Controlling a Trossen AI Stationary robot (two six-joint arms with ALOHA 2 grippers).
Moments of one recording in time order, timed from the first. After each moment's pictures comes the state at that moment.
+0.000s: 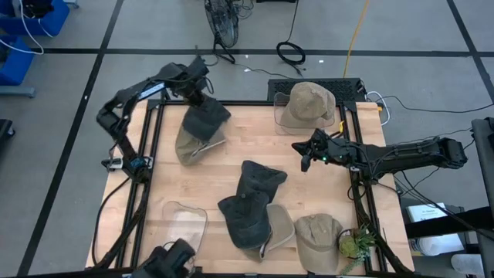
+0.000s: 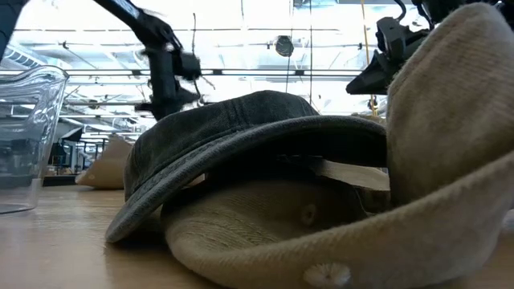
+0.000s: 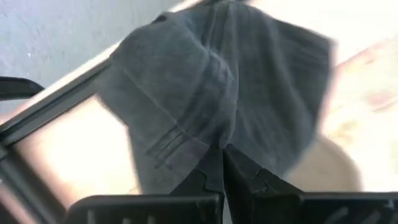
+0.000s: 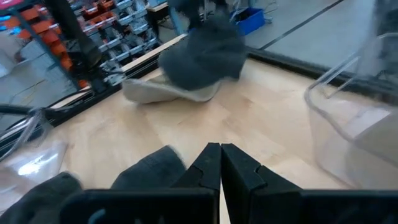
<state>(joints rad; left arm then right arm) 0.88 1.71 1.46 -1.09 0.04 -0.17 -0.06 0.85 0.38 0.15 0.33 0.49</state>
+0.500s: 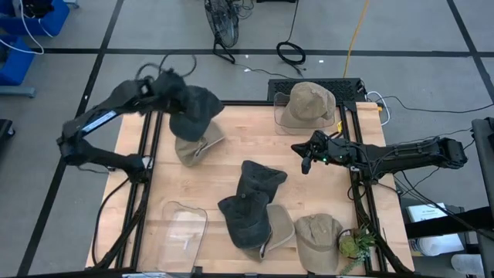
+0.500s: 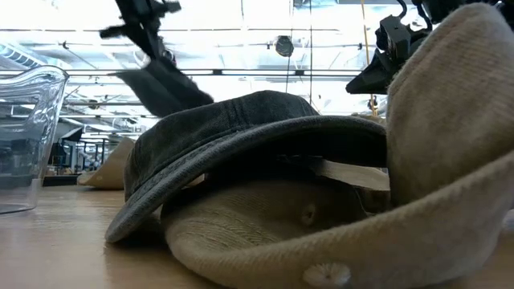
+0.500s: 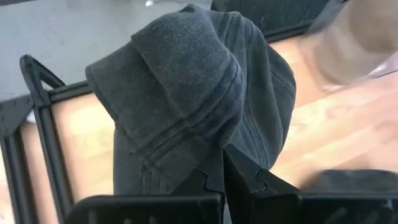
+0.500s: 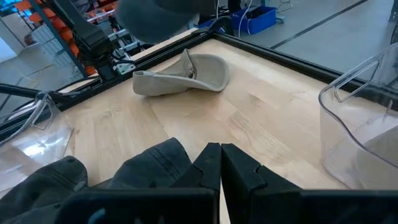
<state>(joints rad) 0.49 1.22 1.46 -1.20 -0.26 -0.69 -0.05 0.85 0.38 0.15 0.30 0.41</state>
